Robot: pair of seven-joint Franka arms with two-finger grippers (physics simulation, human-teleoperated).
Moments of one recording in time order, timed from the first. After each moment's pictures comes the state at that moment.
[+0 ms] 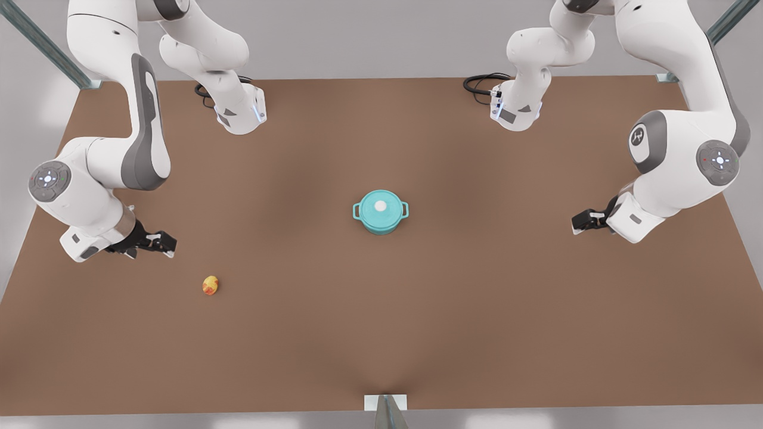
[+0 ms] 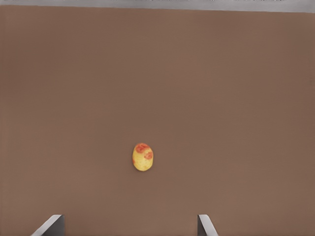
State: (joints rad) left arm 0.01 0.18 -0.04 -1.60 -0.05 1.75 -0.03; right arm 0.00 0.19 -0.03 -1.75 0.00 2.03 -0.05
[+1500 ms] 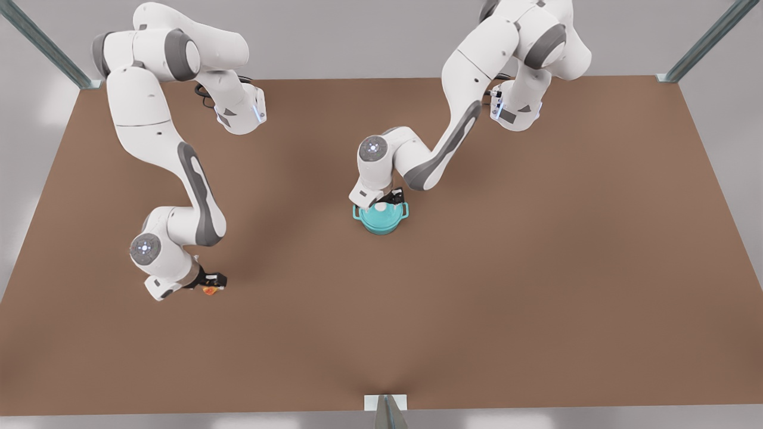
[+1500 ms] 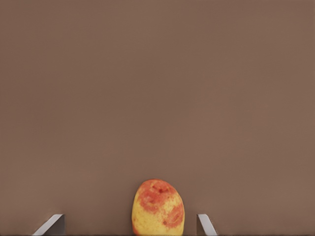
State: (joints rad) left arm -0.82 0.61 -0.09 -1.67 0.15 2.25 -1.09; right arm 0.03 0.59 -0.03 -1.86 0.04 2.49 0.00
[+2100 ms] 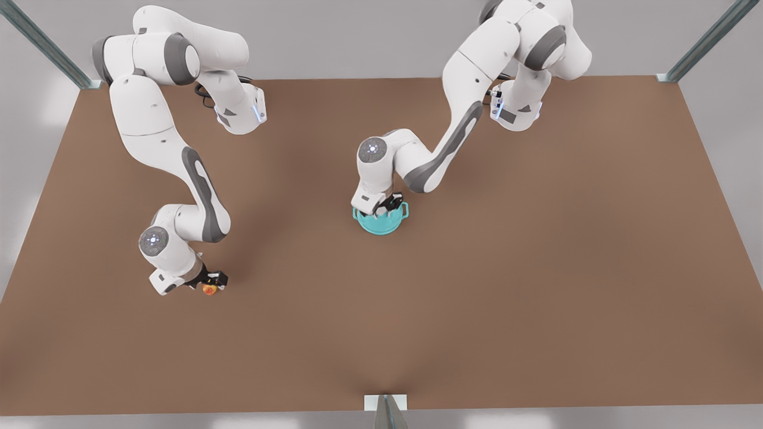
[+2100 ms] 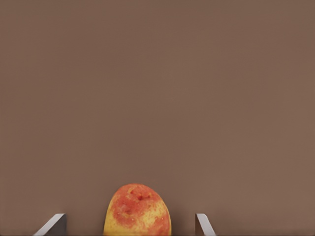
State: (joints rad) left arm -0.81 0.62 -0.06 -1.61 0.19 2.24 -1.21; right arm 0.02 0.62 -0.03 -1.93 0.04 2.66 -0.01
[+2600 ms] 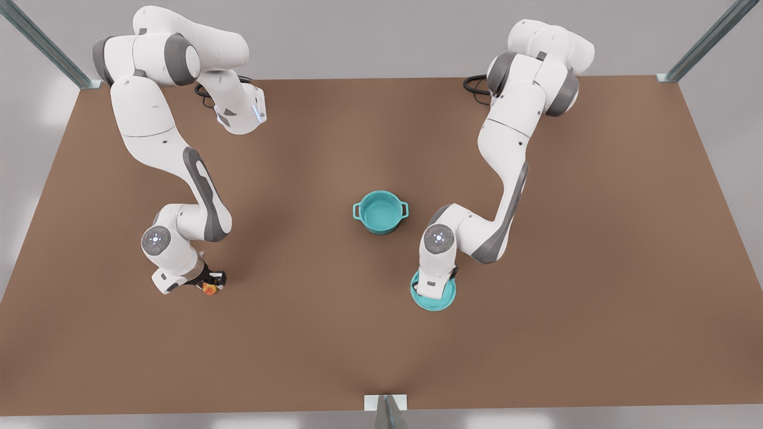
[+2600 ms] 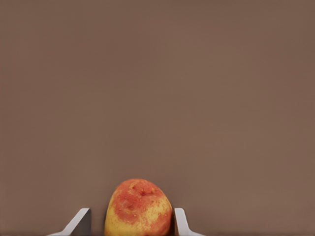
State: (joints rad) left arm -0.52 0.90 -0.01 -1.27 0.20 2.23 -1.11; right arm 0.02 0.62 -0.03 -1.94 0.04 2.67 -0.01
